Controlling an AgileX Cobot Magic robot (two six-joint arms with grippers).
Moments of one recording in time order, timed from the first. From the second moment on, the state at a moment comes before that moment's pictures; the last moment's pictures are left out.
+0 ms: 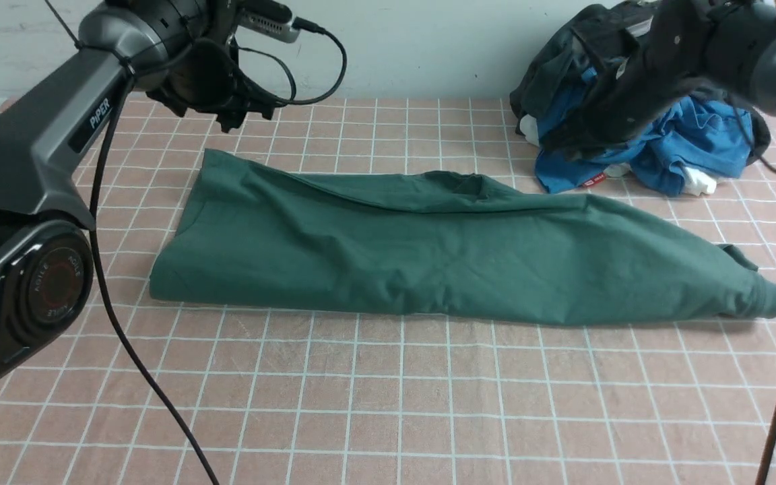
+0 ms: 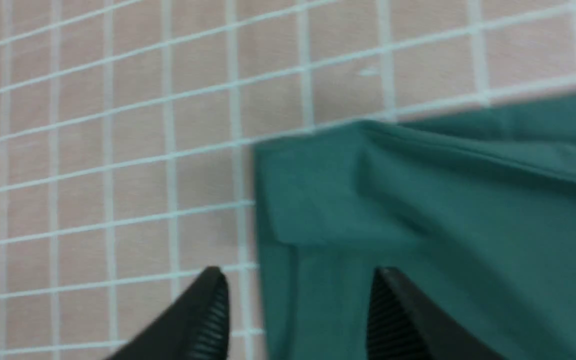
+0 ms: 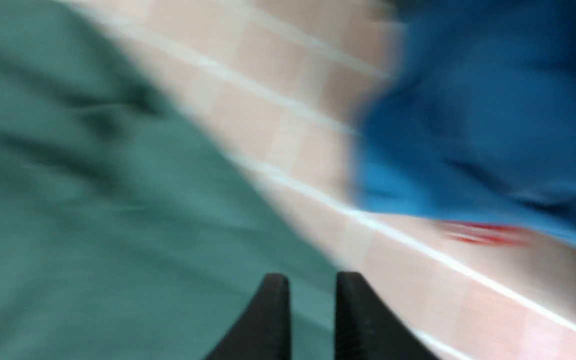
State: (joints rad) right arm 0.20 2.23 -1.99 0.22 0.92 -0.36; left arm -0.24 2.33 -2.37 0.29 1.18 -0.03
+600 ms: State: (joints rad) right arm 0.23 2.45 -2.07 0.51 0.51 -0.68; left arm -0.25 2.09 -2.32 0.13 1.25 0.13
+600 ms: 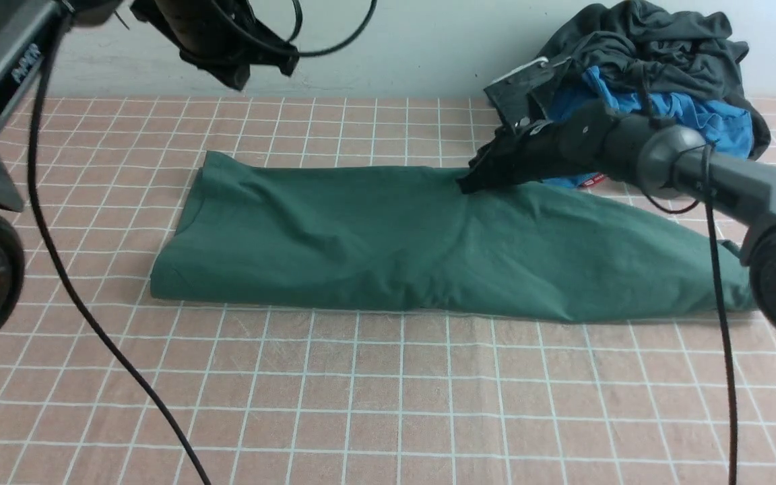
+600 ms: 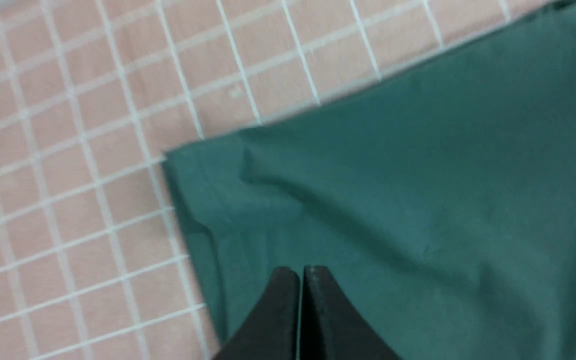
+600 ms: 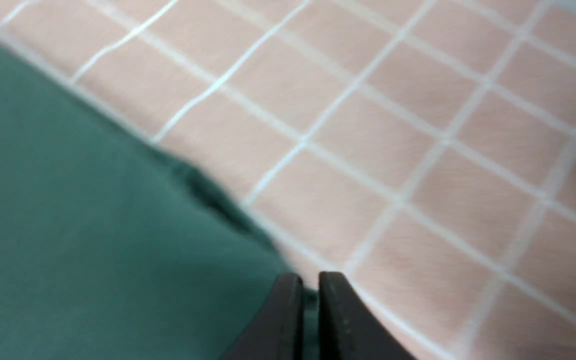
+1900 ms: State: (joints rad) right arm -0.13 2.19 -1.65 0.09 1.09 -0.04; left arm -0.25 0.88 -0.58 0.20 0.68 -0.09
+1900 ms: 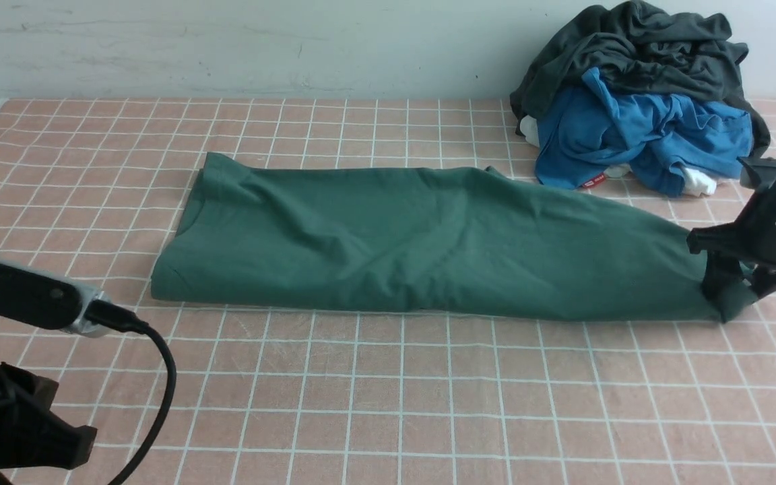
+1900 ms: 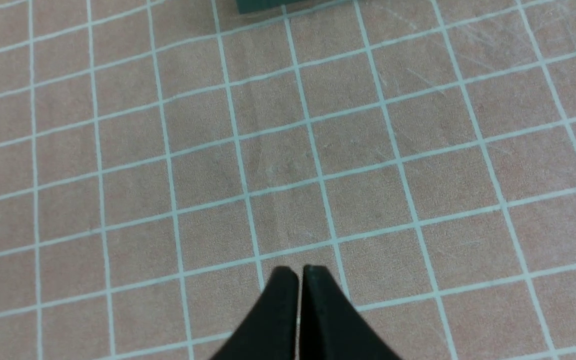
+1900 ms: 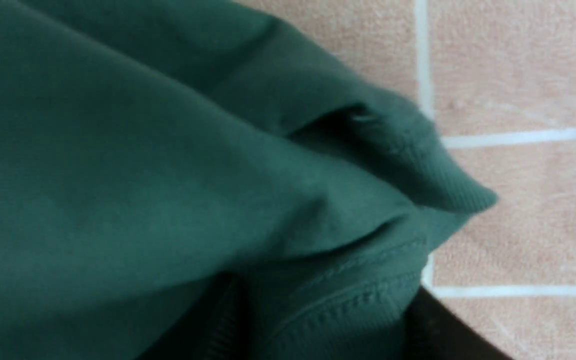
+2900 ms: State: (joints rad) right arm 0.44 1.96 -1.80 0.28 0.74 -0.05; left arm -0.25 0.89 -0.58 0.08 0.66 -0.09
